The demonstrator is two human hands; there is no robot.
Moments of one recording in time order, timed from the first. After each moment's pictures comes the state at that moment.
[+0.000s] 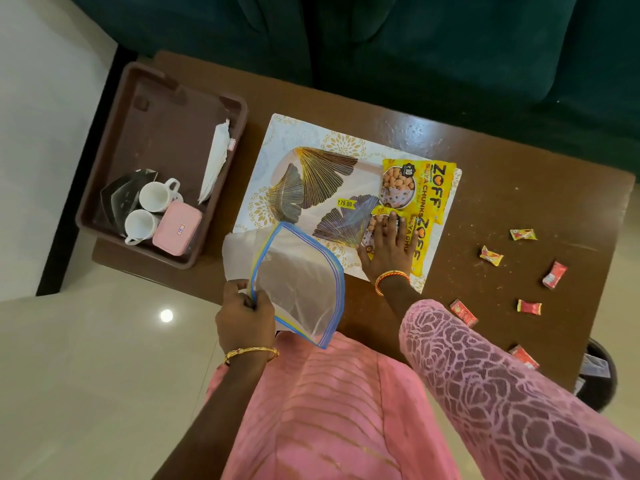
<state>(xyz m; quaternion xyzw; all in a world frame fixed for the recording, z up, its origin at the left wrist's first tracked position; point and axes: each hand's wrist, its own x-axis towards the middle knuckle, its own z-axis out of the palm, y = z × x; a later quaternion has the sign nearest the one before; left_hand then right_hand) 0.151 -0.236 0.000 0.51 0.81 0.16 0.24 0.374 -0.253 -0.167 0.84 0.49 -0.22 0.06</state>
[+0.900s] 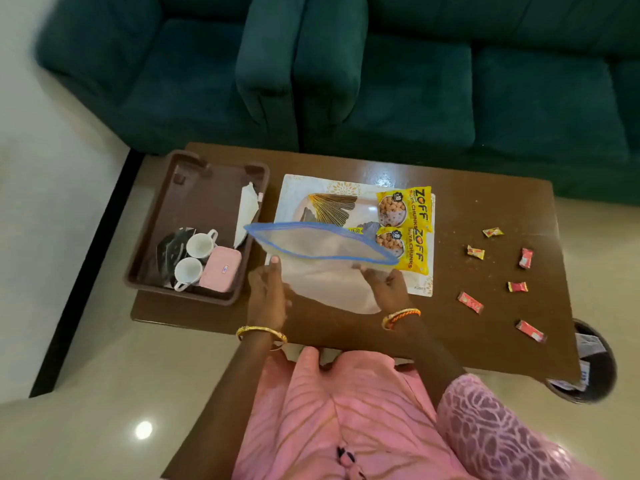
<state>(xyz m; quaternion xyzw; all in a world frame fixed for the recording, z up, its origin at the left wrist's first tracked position) 0.078 -0.185 0.055 0.44 0.67 0.18 0.58 0.251 -0.278 0.019 0.75 0.16 -0.41 -0.50</state>
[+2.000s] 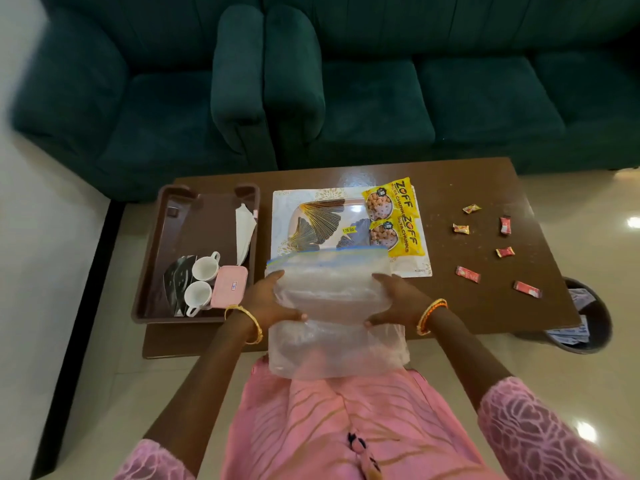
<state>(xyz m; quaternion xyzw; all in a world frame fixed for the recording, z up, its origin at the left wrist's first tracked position) 0.013 -0.140 0.041 0.72 0.45 -0.08 0.52 0.225 -0.326 0.038 0.81 0.38 -0.43 -0.13</state>
